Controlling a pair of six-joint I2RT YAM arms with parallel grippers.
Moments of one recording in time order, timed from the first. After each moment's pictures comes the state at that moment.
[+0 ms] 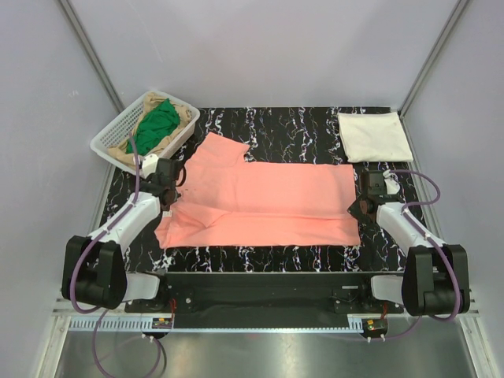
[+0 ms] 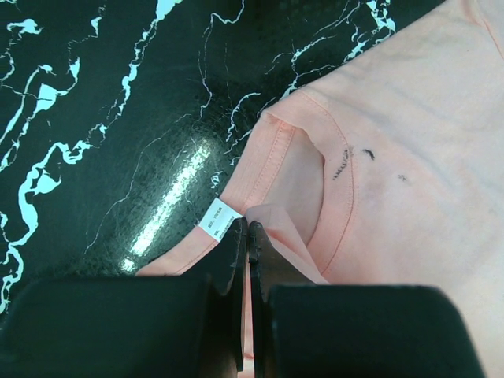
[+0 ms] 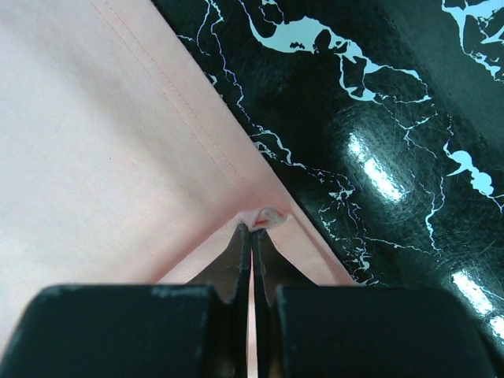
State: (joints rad) left arm -0.19 1.31 0.81 -0.49 -0.52 -0.65; right arm 0.05 1.26 0.66 -0.46 0.22 0.76
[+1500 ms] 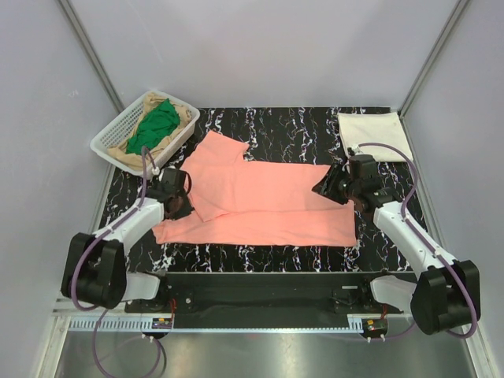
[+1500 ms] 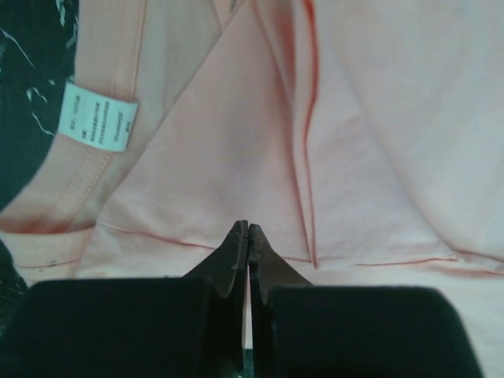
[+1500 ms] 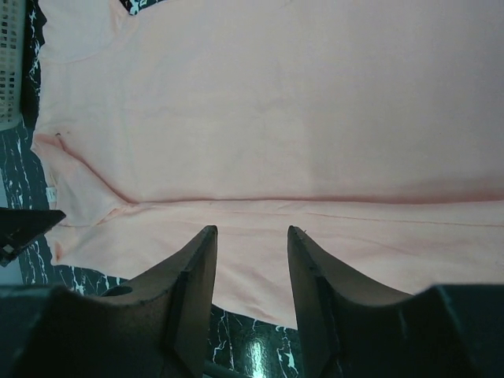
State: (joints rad) left arm -0.24 1.29 0.73 -0.46 -0.17 -0.58; right arm 0.24 1.17 0.79 -0.33 -0.19 0.62
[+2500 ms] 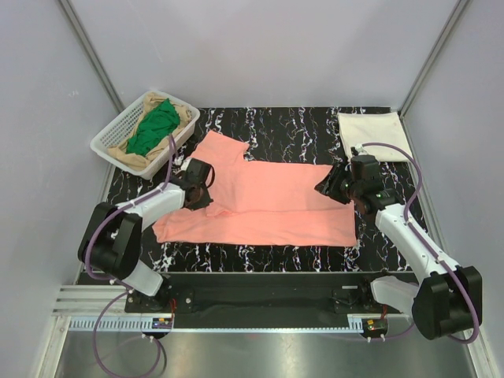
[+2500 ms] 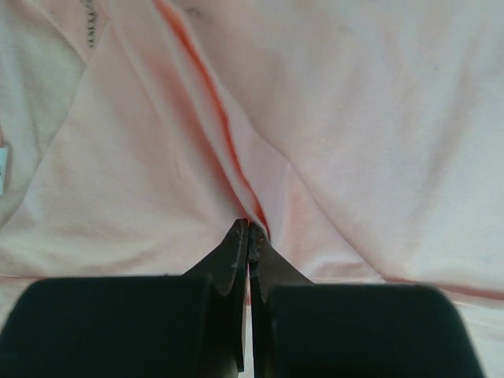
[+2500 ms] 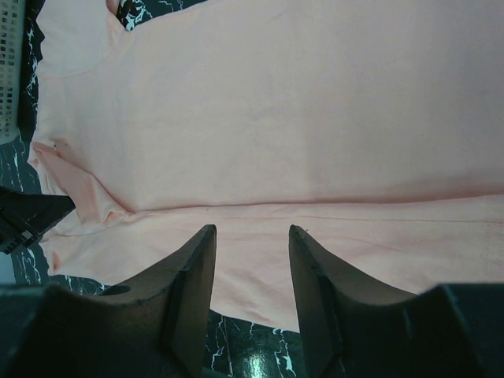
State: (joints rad) left arm -0.39 1.54 0.87 -0.43 -0.23 -0.68; right arm 0.24 1.13 0.79 -0.34 -0.15 0.63
